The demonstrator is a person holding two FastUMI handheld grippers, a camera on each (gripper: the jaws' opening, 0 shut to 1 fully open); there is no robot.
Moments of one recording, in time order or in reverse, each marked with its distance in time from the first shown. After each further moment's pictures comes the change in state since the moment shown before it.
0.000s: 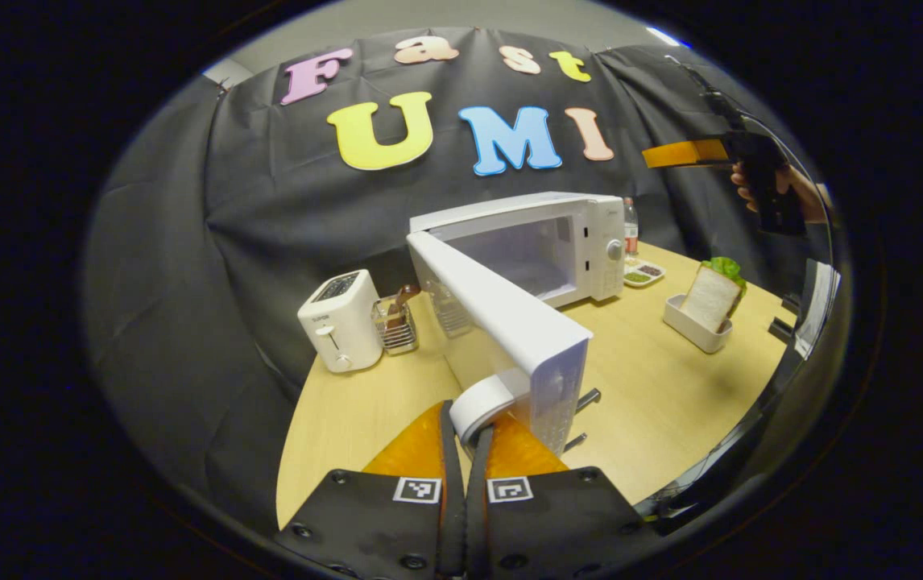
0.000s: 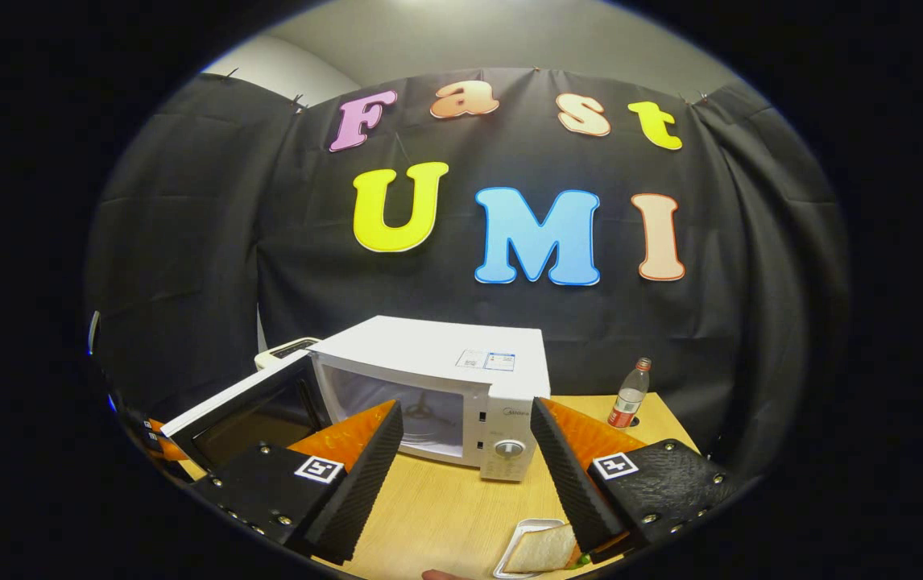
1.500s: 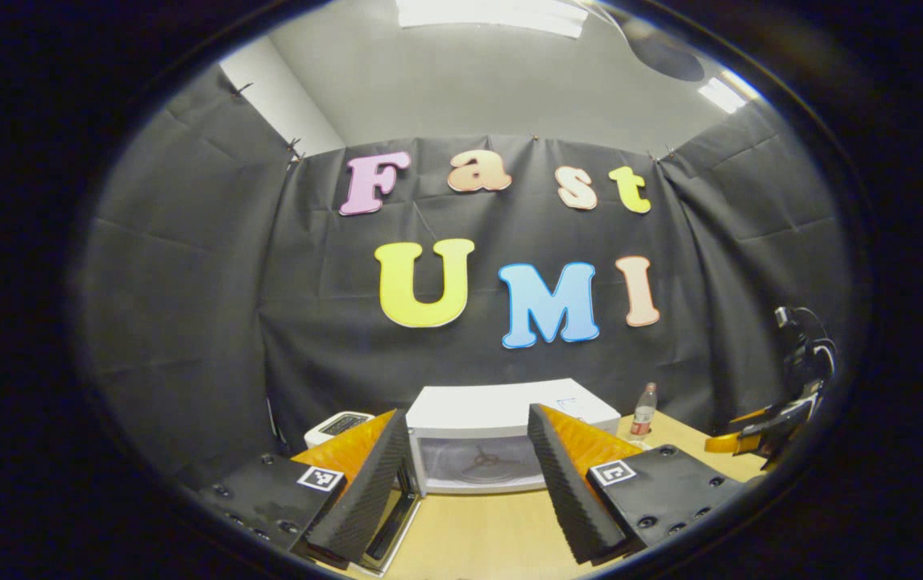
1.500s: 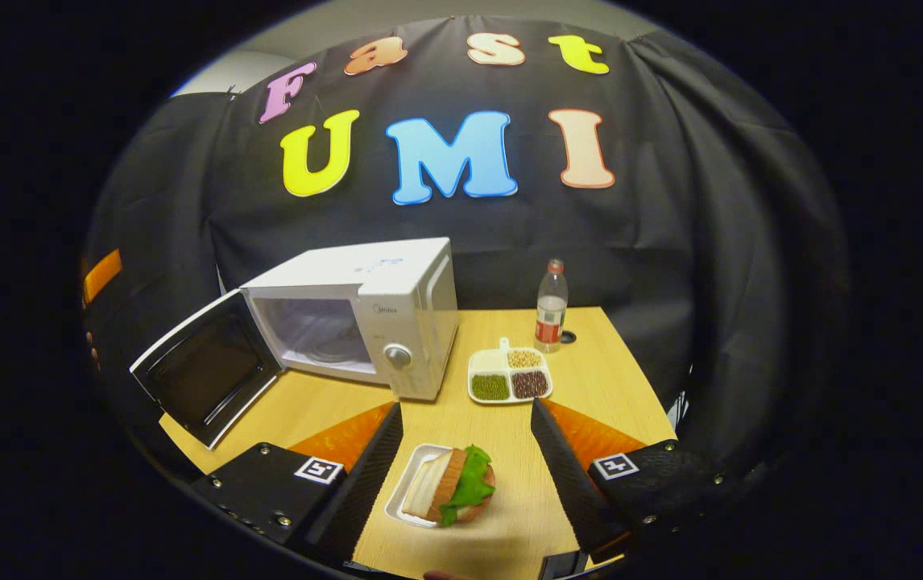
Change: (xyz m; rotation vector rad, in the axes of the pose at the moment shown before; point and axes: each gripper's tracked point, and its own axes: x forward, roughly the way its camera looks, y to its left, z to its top) left arm -0.046 -0.098 0.299 -0.189 -0.473 0.261; right arm -0.056 -0.161 -0.131 0.167 0.332 -0.060
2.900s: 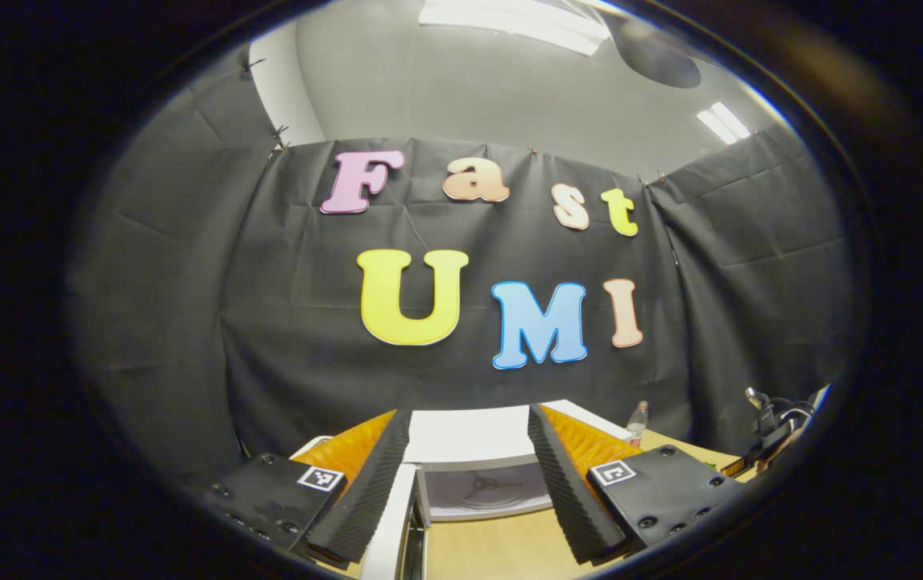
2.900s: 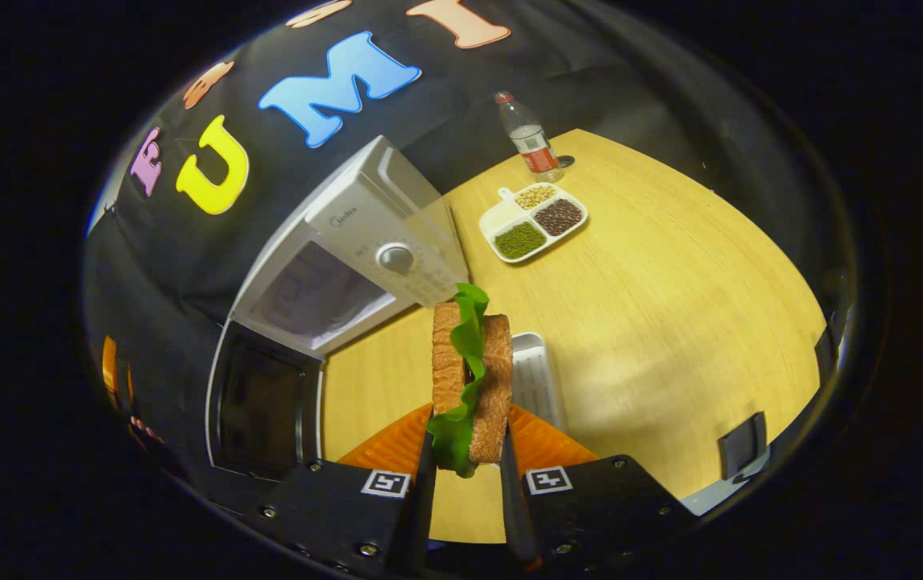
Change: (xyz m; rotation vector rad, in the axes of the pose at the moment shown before) left arm 0.069 0.095 0.004 -0.069 -0.066 -0.172; right arm 0.034 0.103 -0.051 0.584 0.289 0.099
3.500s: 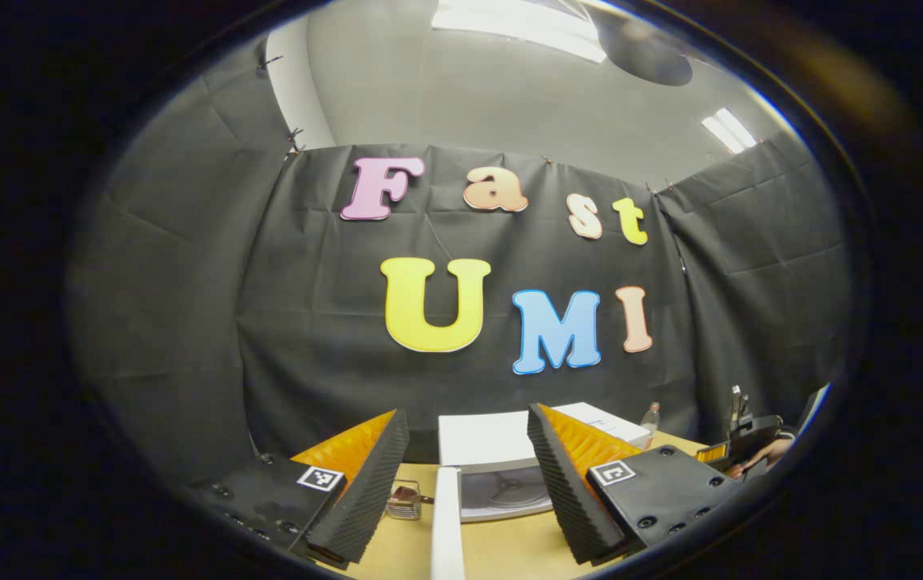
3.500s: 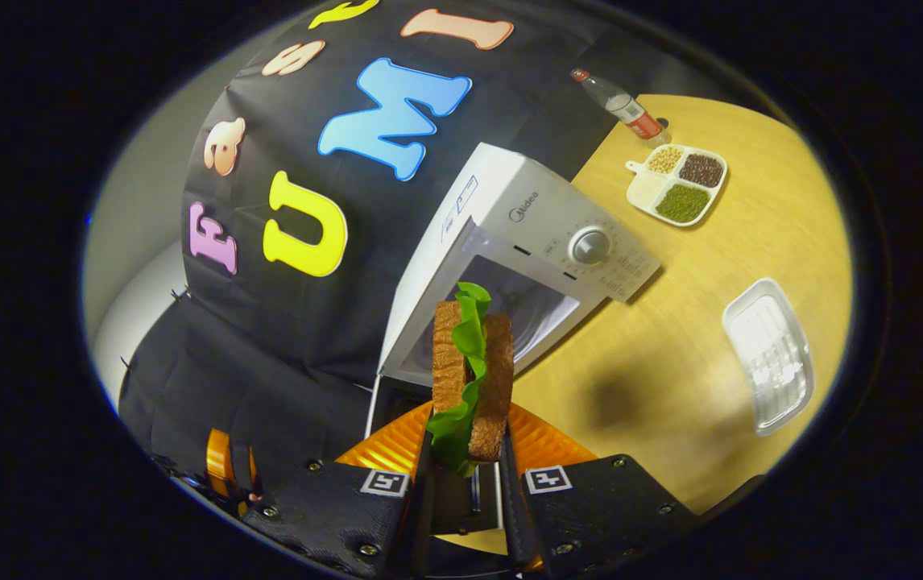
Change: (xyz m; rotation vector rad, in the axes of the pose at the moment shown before) left arm -0.026 0.072 0.014 0.000 -0.026 0.032; right arm 0.051 0.181 0.010 0.298 -0.093 0.437
